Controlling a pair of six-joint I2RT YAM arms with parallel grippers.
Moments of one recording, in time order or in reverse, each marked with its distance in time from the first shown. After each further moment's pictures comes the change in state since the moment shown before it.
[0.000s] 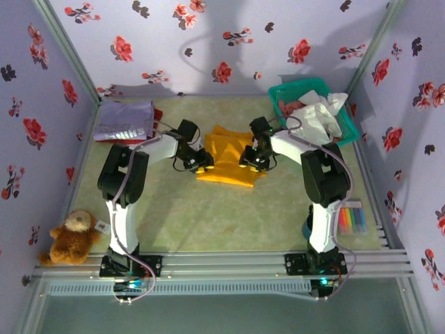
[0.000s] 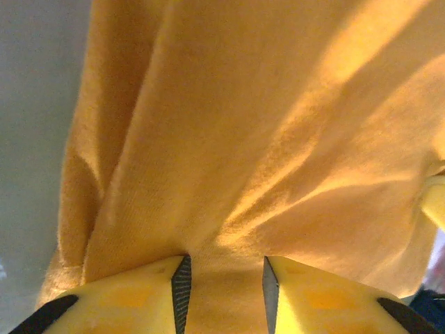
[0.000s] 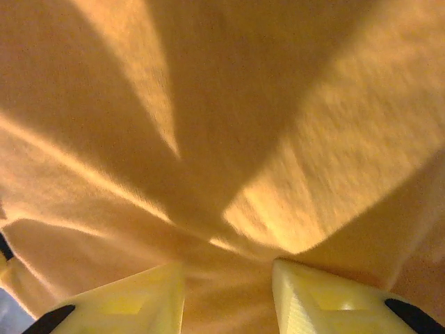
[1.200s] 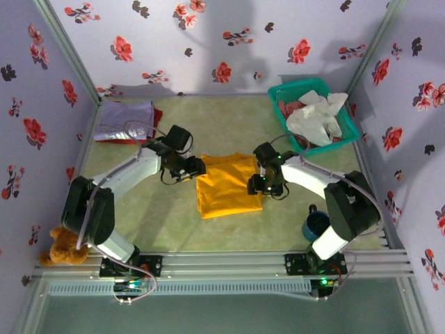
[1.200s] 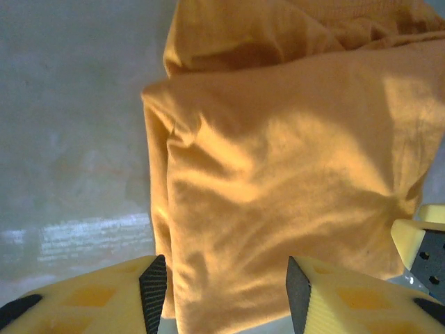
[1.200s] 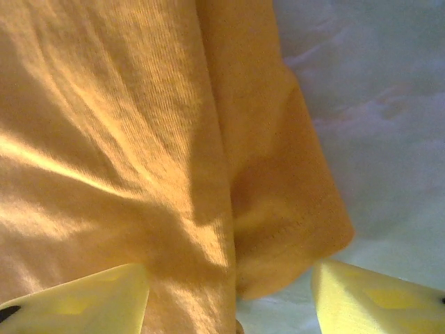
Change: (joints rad) left arm -0.059 -0.405 -0.156 -0.189 -0.209 -0.023; right arm 0.107 -0.353 -0.377 -0.059 0.162 -0.138
